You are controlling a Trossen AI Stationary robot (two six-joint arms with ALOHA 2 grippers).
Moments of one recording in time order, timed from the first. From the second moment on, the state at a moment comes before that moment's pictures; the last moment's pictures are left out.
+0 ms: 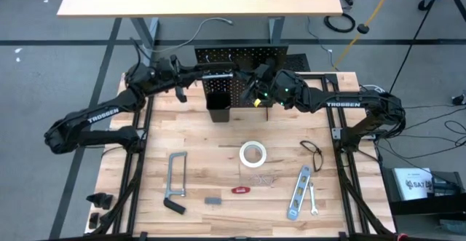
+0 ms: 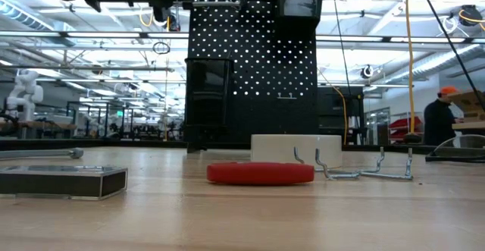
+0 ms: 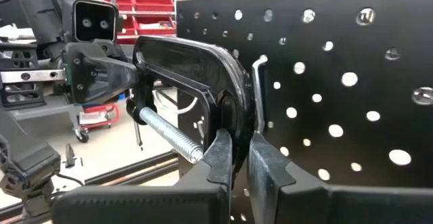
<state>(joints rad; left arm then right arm) 0.67 1.01 0.68 0.52 0.40 -0.18 -0.16 1.50 1.20 0.33 0.39 0.02</state>
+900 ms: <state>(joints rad) 0.75 1.05 0.68 0.54 0.52 -0.21 -0.16 1.51 1.20 0.32 0.40 0.05</state>
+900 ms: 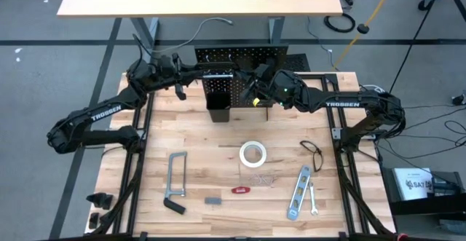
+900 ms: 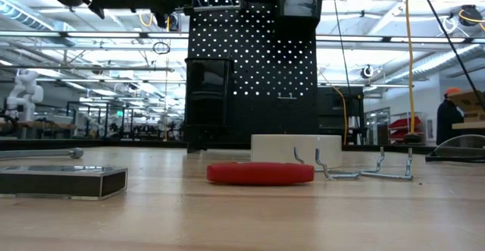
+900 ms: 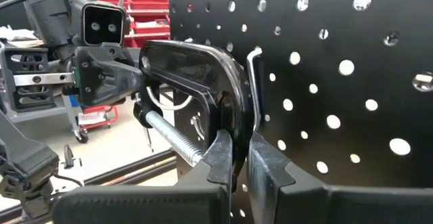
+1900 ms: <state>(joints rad) 0.77 1.08 0.68 0.54 0.55 -0.25 -0.17 1.50 1.20 0.29 0.42 0.09</state>
